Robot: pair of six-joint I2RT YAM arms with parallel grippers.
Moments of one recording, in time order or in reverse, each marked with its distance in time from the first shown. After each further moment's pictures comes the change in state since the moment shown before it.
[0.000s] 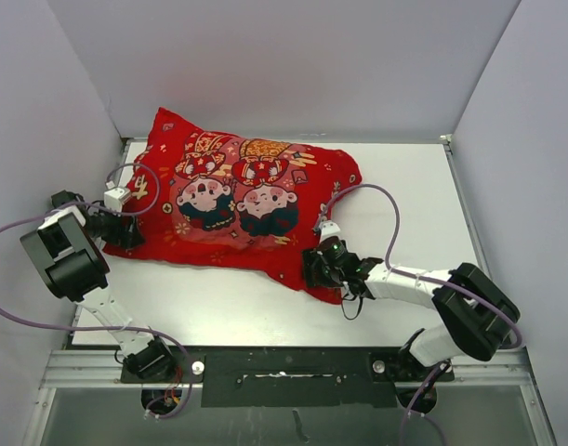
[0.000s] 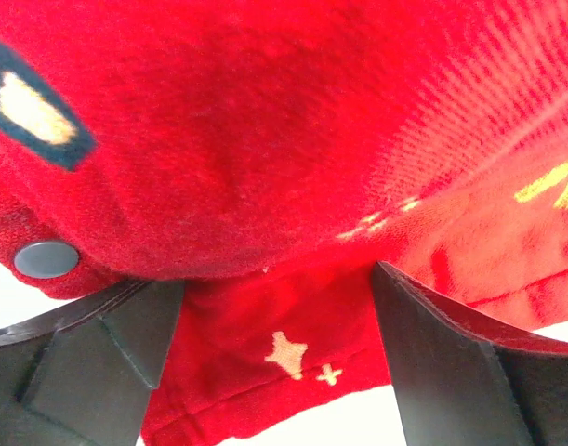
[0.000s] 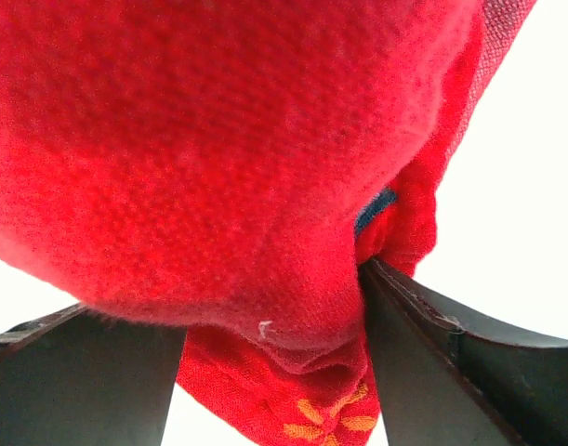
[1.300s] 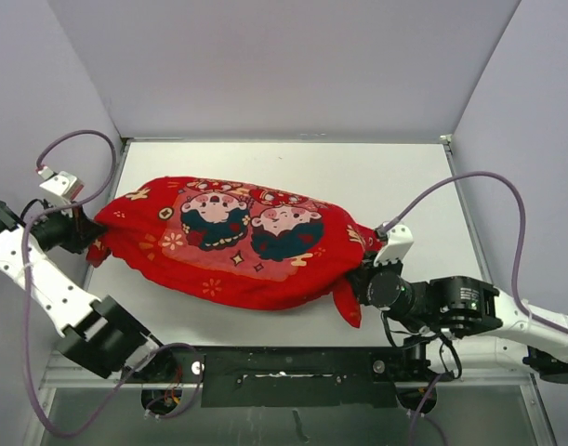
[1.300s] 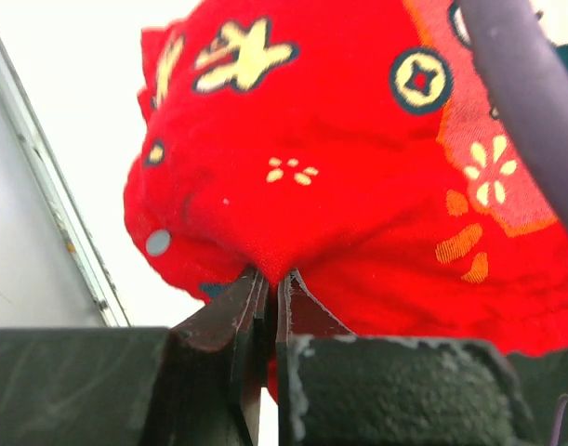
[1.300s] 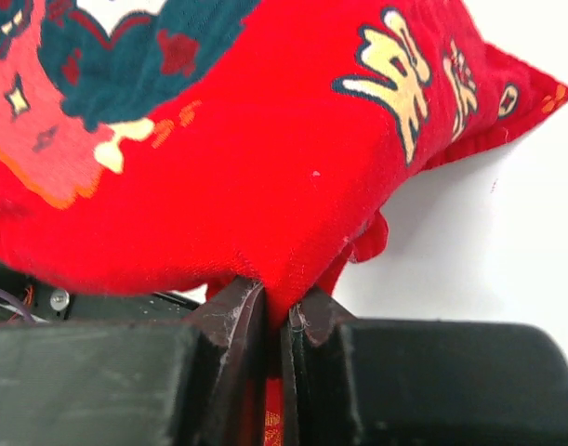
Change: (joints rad) left arm 0.296 -0.592 0.263 -0.942 0.277 0.293; right arm 0.588 -0.631 0.489 -1.052 0.576 0.491
